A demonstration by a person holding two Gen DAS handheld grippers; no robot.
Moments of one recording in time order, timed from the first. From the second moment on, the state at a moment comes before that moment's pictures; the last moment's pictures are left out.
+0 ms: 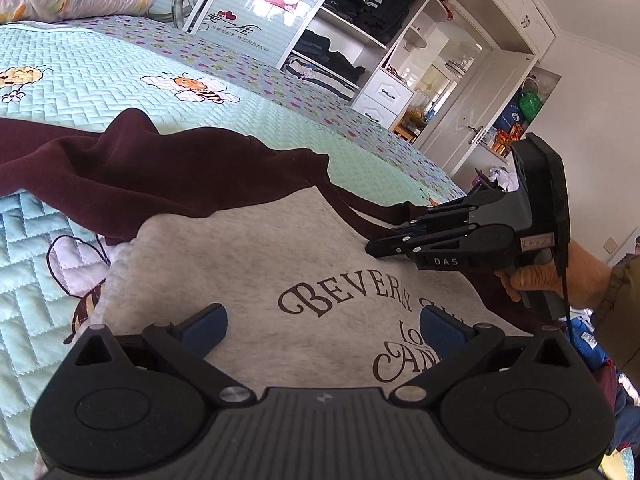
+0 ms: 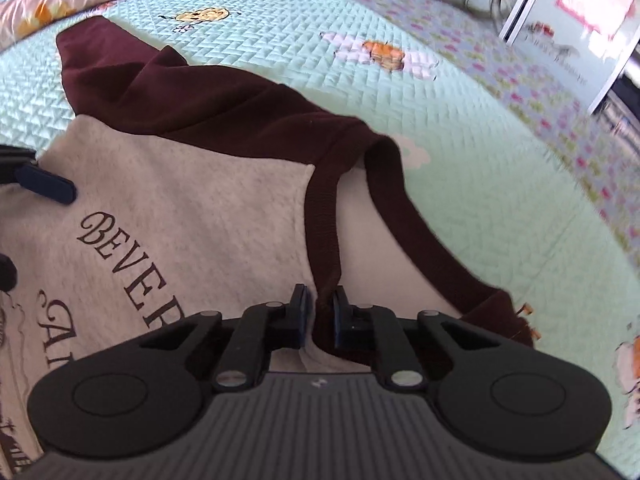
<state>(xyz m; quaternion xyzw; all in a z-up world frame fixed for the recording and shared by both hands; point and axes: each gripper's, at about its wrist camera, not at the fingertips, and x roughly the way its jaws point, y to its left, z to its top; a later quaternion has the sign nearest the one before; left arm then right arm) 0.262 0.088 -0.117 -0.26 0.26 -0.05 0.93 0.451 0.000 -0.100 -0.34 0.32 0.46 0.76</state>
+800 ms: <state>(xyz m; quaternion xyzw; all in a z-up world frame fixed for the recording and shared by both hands) 0.255 0.100 -0.114 -0.29 0.26 -0.03 0.92 0.484 0.018 -0.086 -0.11 0.34 0.44 0.82</state>
